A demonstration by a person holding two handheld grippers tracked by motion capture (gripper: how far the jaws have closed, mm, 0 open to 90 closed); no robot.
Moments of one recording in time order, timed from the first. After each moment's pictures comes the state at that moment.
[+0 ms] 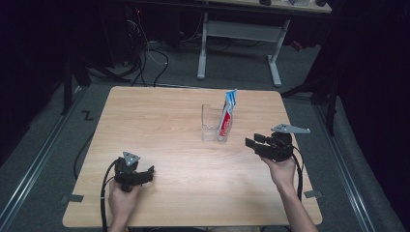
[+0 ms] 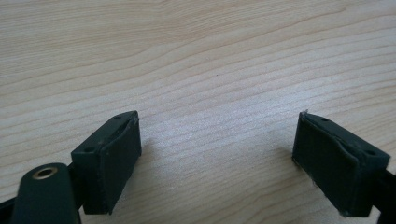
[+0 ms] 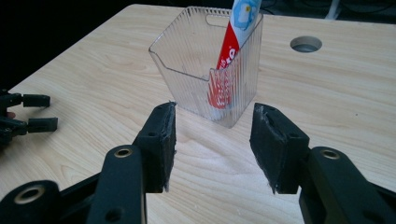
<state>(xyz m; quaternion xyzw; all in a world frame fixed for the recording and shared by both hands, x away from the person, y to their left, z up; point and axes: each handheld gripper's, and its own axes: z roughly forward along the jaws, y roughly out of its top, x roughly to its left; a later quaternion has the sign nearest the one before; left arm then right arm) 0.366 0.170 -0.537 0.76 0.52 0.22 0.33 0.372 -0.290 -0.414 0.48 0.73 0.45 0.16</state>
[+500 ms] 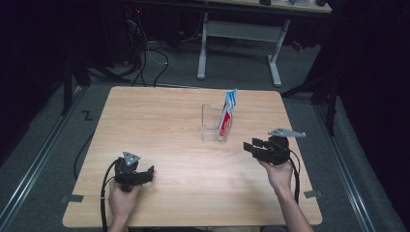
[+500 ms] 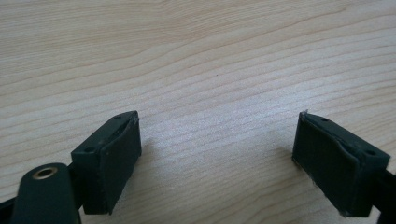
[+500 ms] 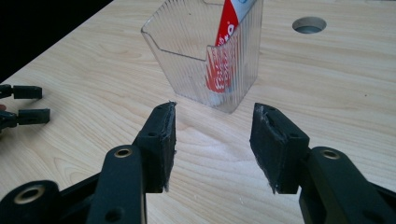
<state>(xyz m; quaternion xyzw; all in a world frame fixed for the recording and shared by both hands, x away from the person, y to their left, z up) 0.366 0.170 -0.537 0.76 0.52 0.22 0.33 0.372 -0.289 -0.432 0.49 0.73 0.44 0.15</state>
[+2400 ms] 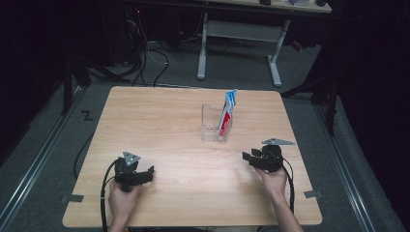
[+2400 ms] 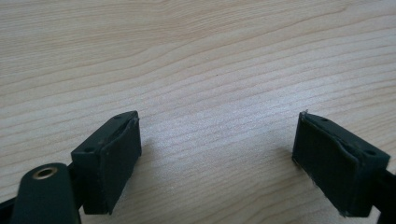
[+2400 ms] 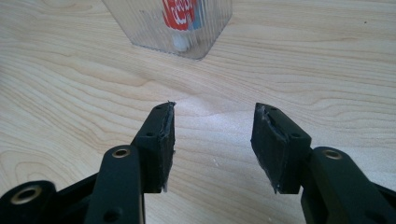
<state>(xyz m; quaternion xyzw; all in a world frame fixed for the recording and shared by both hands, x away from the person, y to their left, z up) 0.366 0.170 -0.537 0.76 0.52 0.22 0.33 0.378 -0.290 -0.489 0.54 0.74 0.38 0.14</state>
